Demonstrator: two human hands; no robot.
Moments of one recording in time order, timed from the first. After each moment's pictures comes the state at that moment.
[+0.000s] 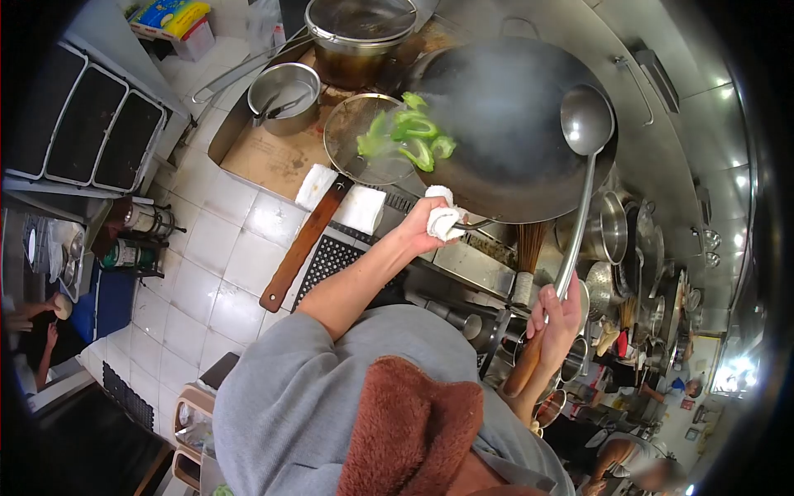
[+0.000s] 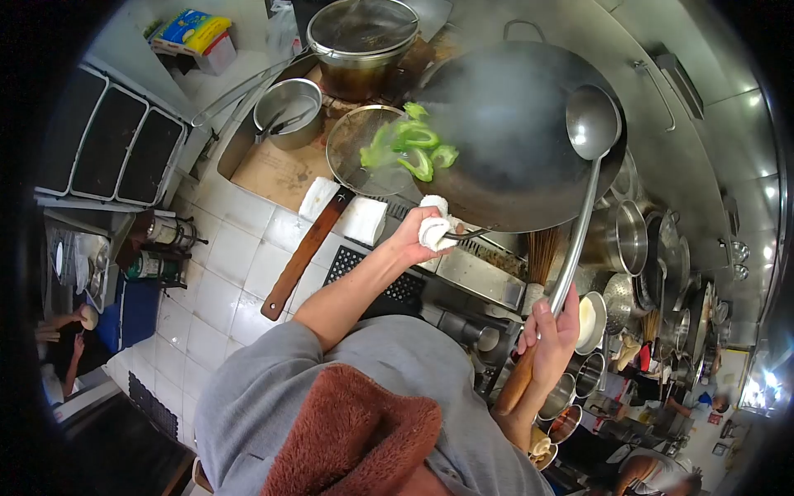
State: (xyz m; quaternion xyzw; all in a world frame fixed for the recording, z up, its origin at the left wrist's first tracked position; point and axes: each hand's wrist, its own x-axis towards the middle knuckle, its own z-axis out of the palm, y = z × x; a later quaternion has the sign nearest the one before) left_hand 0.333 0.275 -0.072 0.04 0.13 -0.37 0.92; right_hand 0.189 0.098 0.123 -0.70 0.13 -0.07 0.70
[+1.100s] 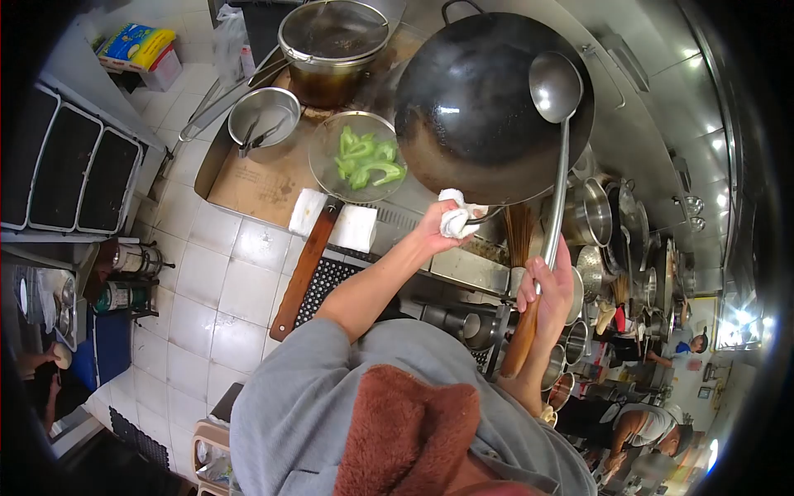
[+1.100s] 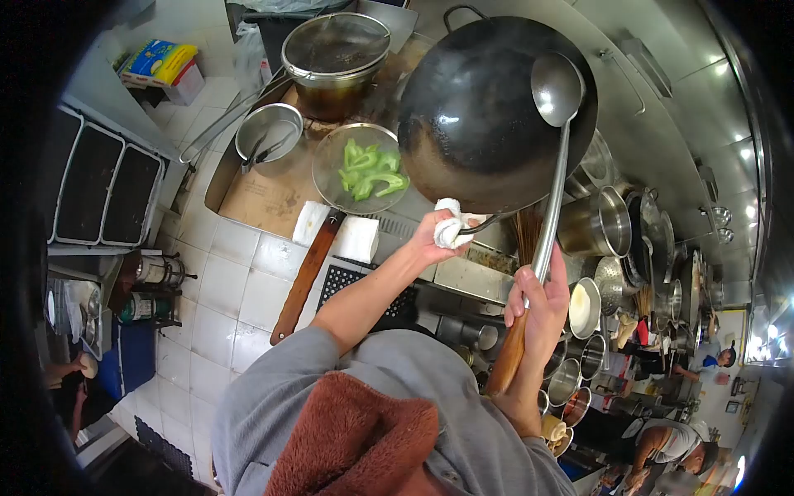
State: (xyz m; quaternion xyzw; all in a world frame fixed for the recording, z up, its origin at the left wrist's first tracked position) left_hand 0.367 0.231 -0.094 -0.11 0.07 -0.42 0.90; right_hand 0.219 0.153 0.134 -0.68 0.11 -0.10 0.72
